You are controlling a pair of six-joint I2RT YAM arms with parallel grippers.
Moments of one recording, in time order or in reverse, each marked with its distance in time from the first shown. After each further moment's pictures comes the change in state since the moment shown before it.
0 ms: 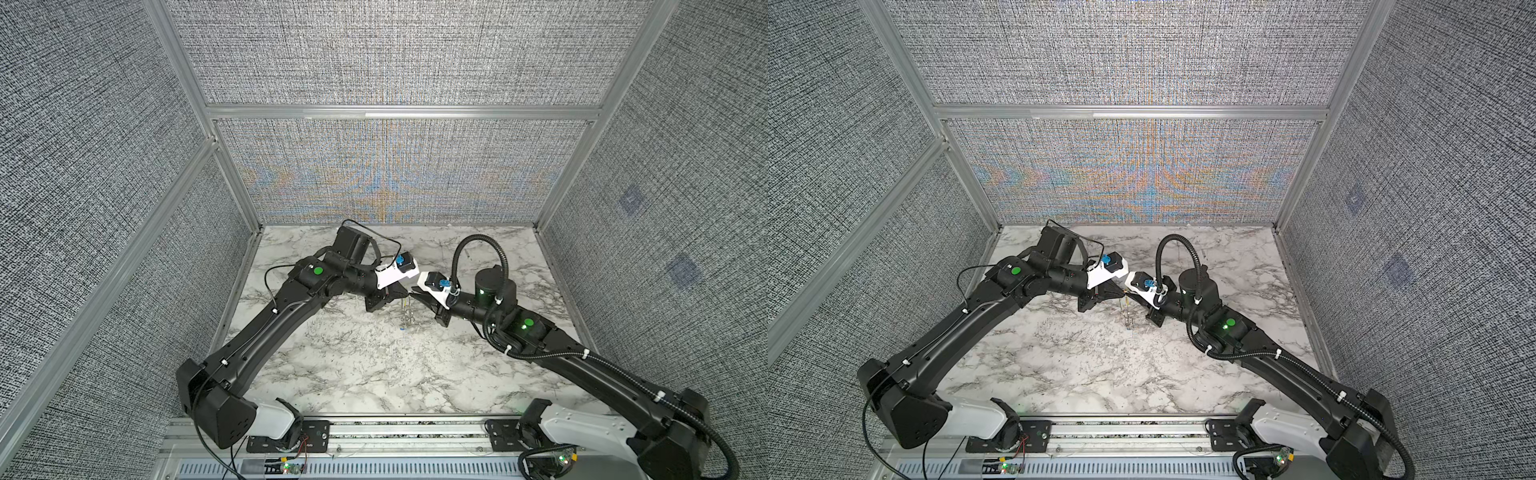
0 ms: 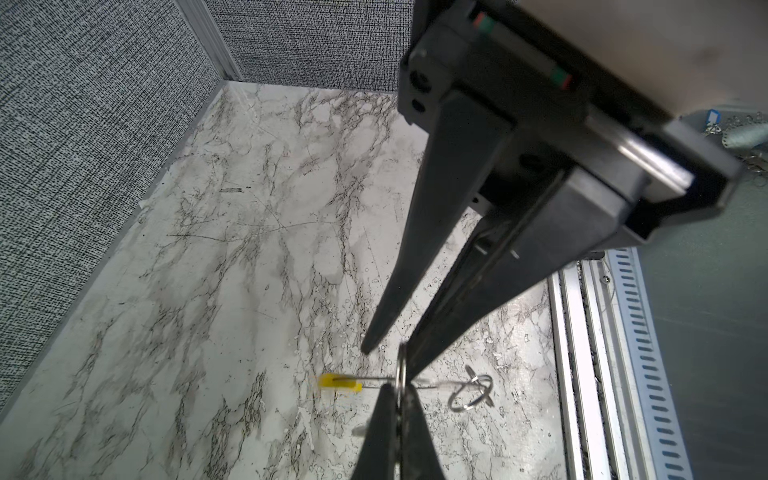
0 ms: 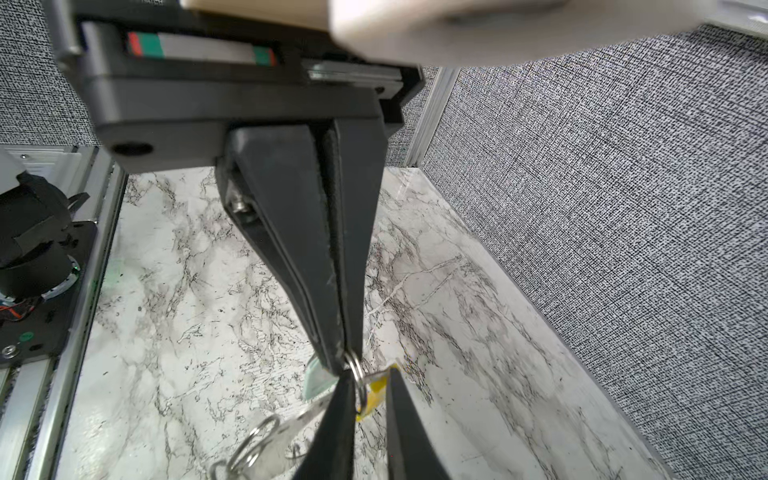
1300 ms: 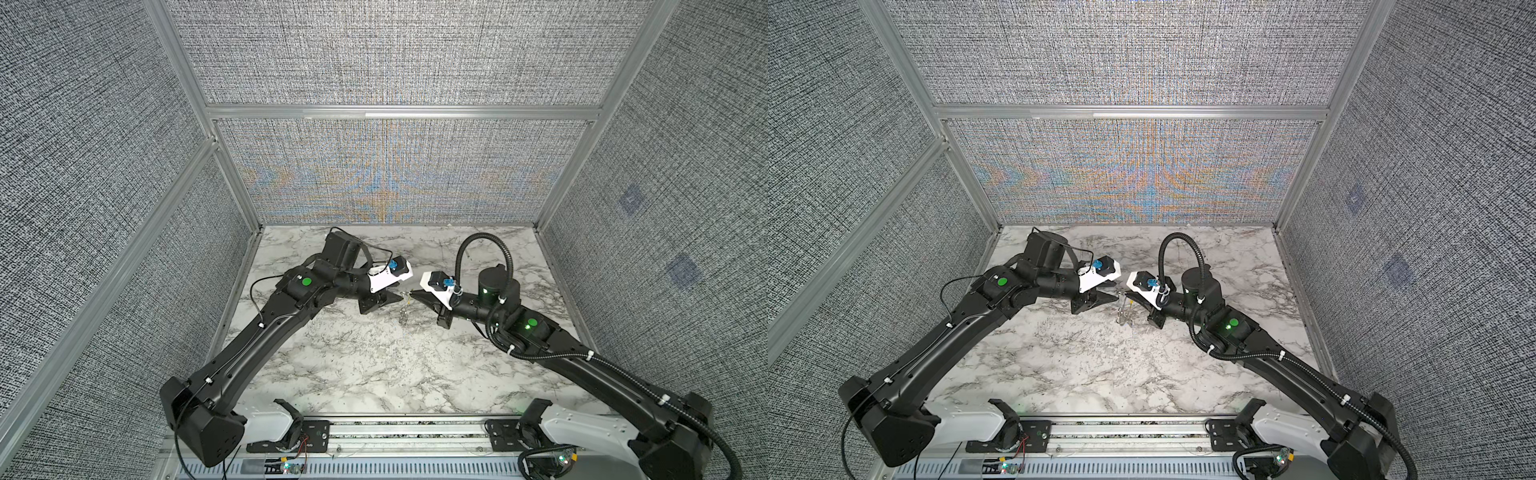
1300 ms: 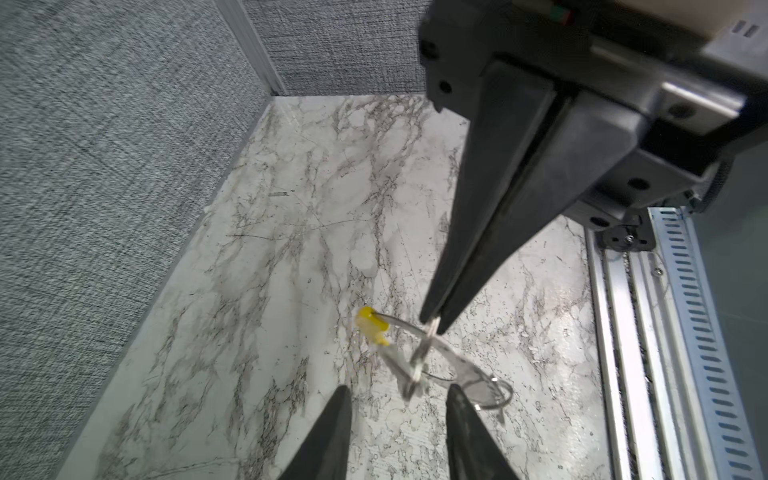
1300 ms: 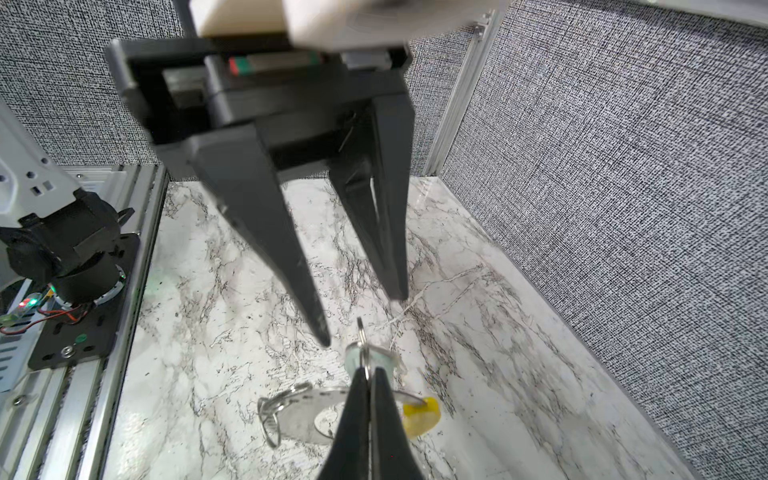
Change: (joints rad) left arm 0.022 -0.117 -0.097 0.094 -0.098 0.009; right arm -0.014 -0.014 -0.006 -0.010 -0.083 0.046
